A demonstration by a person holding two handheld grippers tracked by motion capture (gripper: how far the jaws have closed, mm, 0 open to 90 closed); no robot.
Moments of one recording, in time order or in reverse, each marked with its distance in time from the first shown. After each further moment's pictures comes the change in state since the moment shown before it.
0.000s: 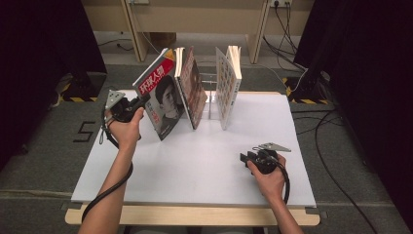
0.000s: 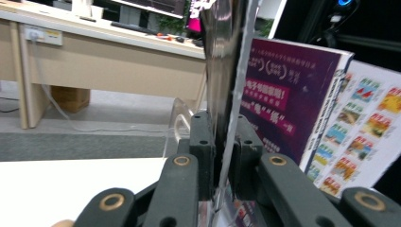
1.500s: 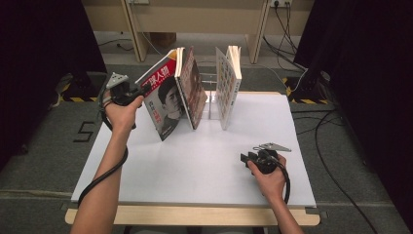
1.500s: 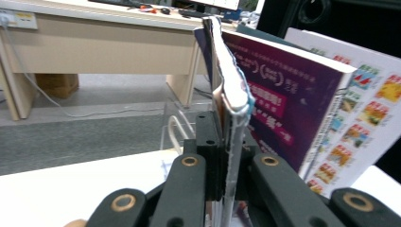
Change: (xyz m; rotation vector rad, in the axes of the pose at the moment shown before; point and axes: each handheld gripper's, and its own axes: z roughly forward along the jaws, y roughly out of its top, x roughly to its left) left arm 0.000 0.040 0.019 0.148 -0.047 0.059; right arm -0.001 0.000 0.000 0.009 -0.006 0.013
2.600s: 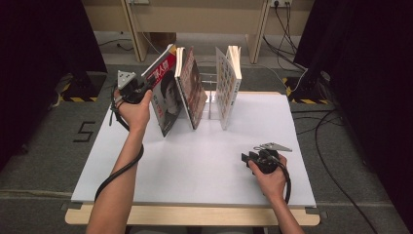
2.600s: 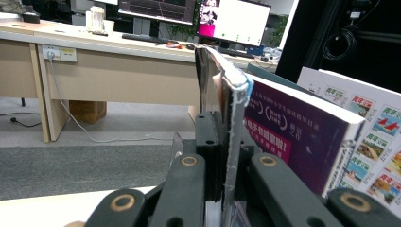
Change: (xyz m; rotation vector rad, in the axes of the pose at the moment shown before) left arm -0.025 0.003 0.021 -0.146 0.130 -0.001; right arm -0.002 0.000 -0.001 -0.003 -0.007 -0.009
